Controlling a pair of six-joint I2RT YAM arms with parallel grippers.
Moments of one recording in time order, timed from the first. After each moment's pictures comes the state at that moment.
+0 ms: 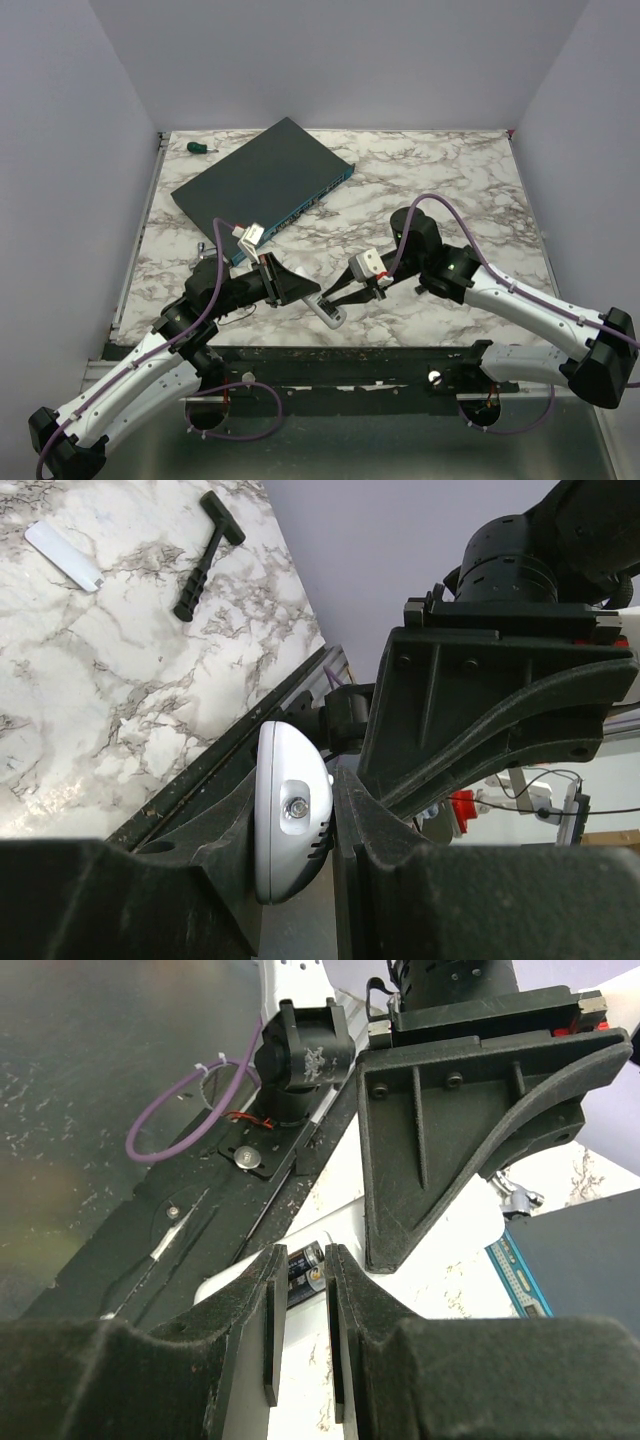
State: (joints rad) left arm -0.73 0.54 0.48 -0.05 0.40 -1.05; right arm 0.88 1.15 0.92 -0.13 -1.04 -0.64
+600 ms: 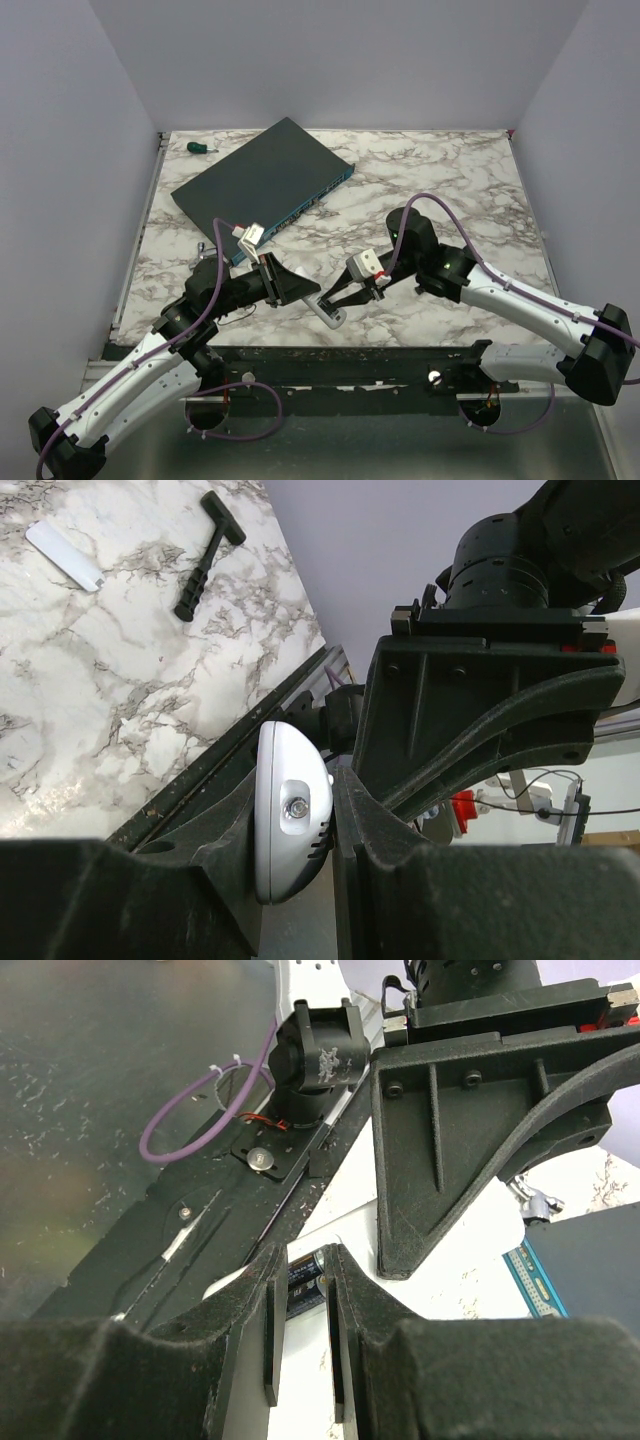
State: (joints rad) left arm -0.73 0.54 0.48 -0.05 0.40 -1.05; right arm 0.88 1.18 0.92 -0.13 -1.07 -0.64
